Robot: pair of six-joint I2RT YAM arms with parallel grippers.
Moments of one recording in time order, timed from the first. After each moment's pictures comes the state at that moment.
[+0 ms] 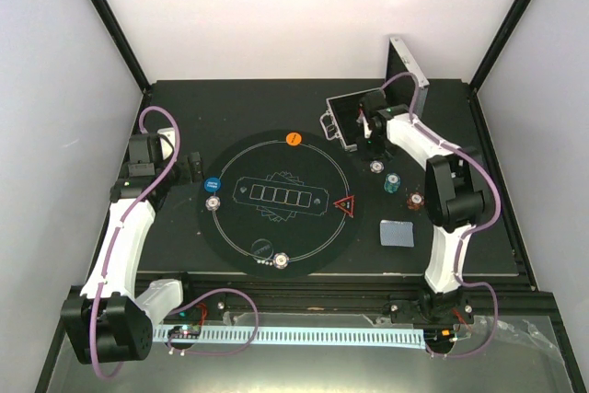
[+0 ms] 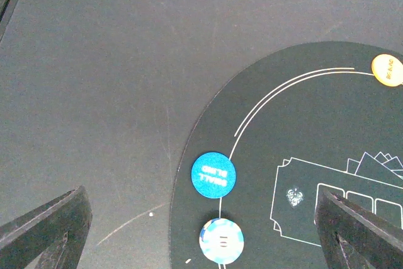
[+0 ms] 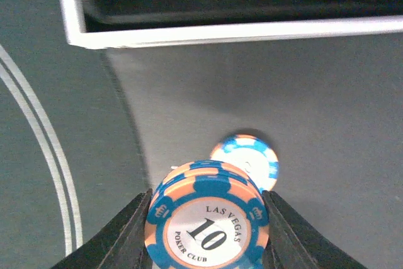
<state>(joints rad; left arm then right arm) 0.09 1.02 0.86 -0.59 0.10 -0.11 0.30 1.96 1.51 -0.86 0.08 0.09</state>
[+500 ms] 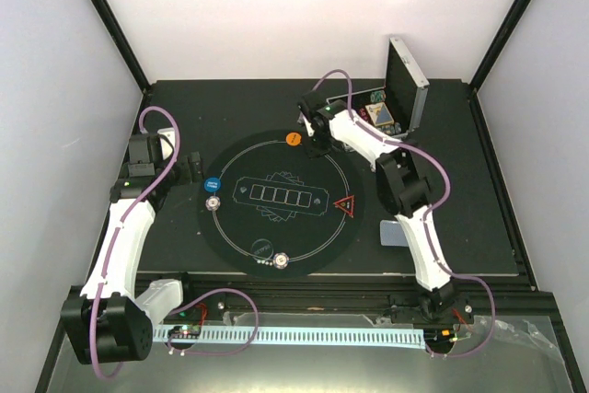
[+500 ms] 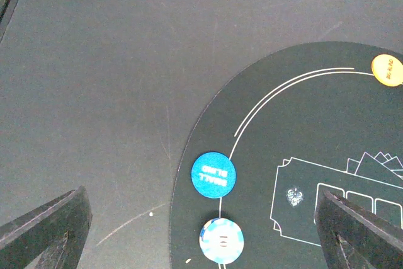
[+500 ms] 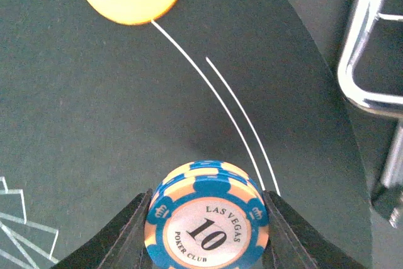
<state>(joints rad) 0.09 1.02 0.86 -0.59 0.10 -0.11 0.57 2.29 1.96 -0.95 0.05 0.11</state>
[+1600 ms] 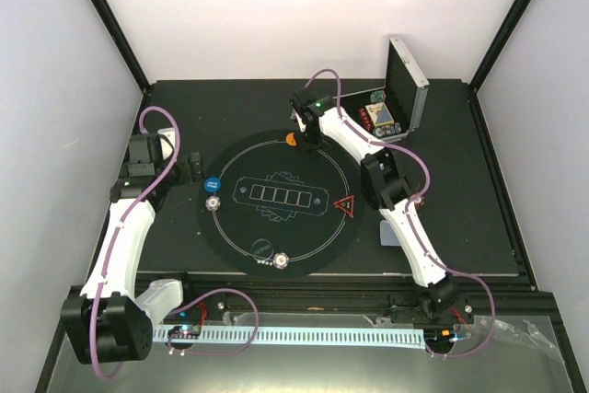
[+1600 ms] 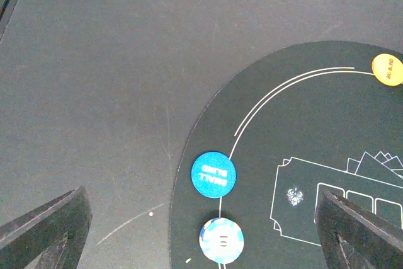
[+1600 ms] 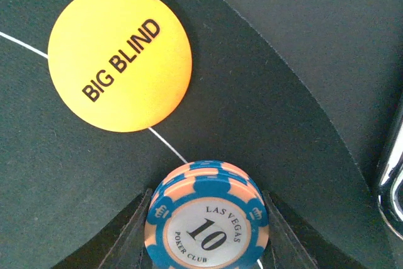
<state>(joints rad) 0.09 1.02 0.86 -0.59 0.10 -0.11 0.57 2.60 2.38 -1.07 0.05 0.09</state>
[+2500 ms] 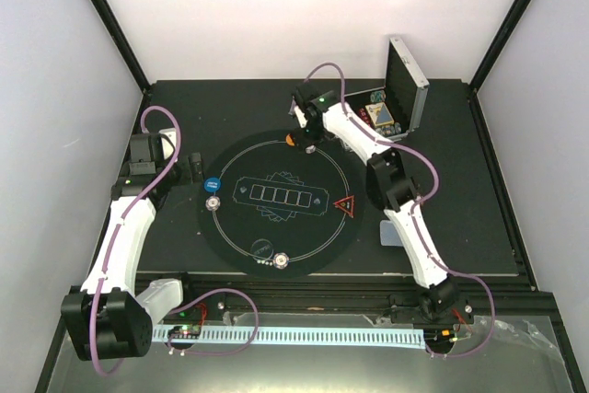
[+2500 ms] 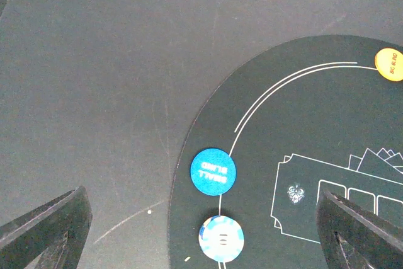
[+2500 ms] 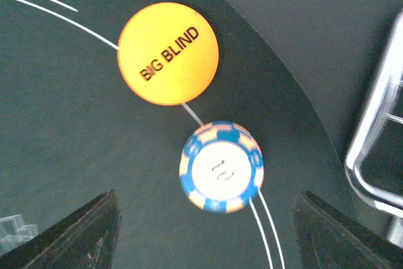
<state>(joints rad) 0.09 1.04 0.86 -0.59 0.10 -0.11 0.57 2.54 2.36 -1.08 0.02 0.03</state>
